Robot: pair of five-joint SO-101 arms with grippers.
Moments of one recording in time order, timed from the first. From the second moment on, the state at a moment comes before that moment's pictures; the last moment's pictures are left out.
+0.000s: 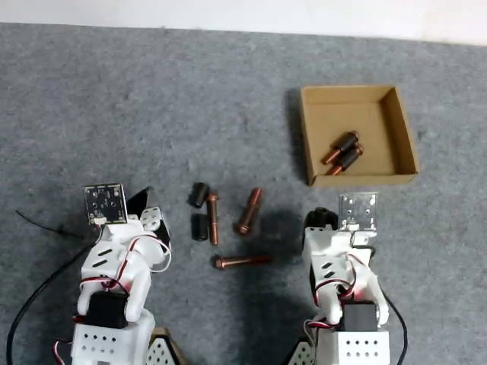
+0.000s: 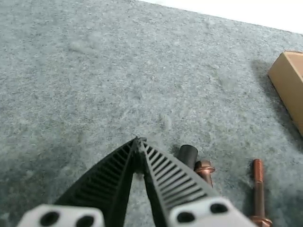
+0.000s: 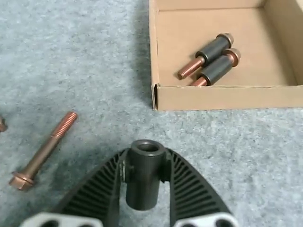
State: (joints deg) left arm 0.0 -103.8 94.7 42.9 17.6; right arm -5.4 -103.7 94.9 48.5 2.2
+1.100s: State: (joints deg) left arm 0.0 -24.7 57.8 43.5 10.2; right arm -5.4 -103.7 94.9 48.5 2.2
